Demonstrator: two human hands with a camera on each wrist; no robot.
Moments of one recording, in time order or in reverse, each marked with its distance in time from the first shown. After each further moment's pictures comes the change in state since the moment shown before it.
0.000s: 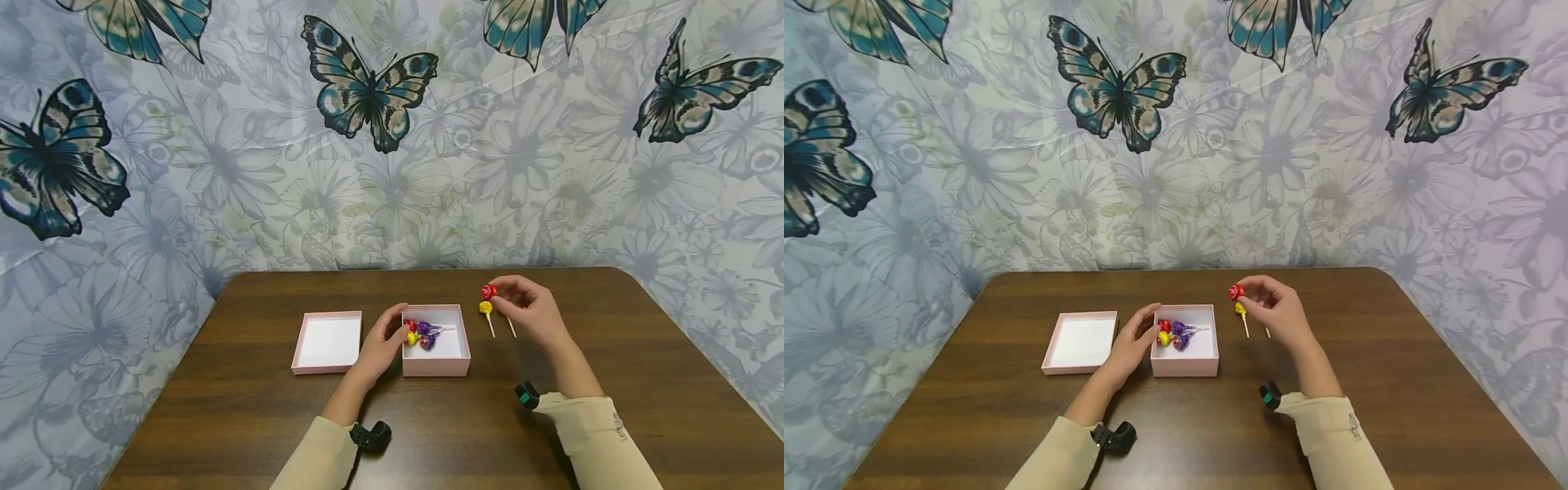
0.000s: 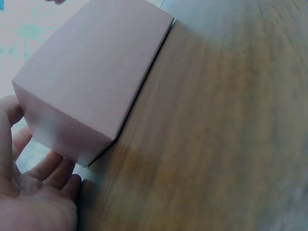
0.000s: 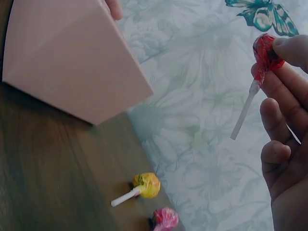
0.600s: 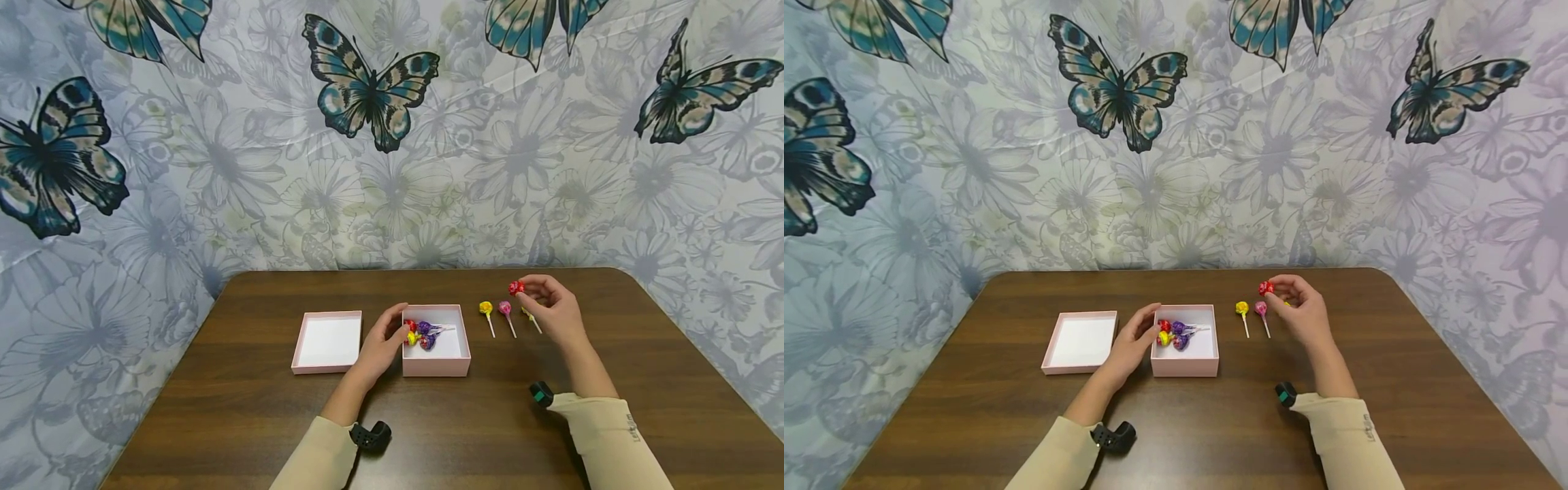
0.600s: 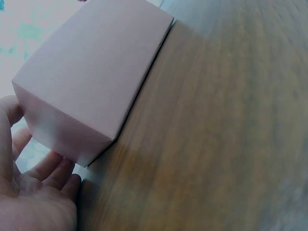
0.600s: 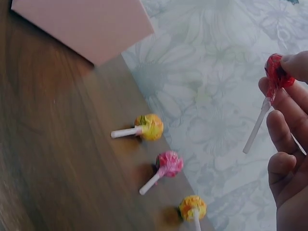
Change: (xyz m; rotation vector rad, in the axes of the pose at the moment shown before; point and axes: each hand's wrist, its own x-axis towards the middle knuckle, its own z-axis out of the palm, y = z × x) left_hand 0.001 0.000 -0.001 0.015 -0.007 -0.017; right_hand -0.004 0.031 -0.026 -0.007 0.150 0.063
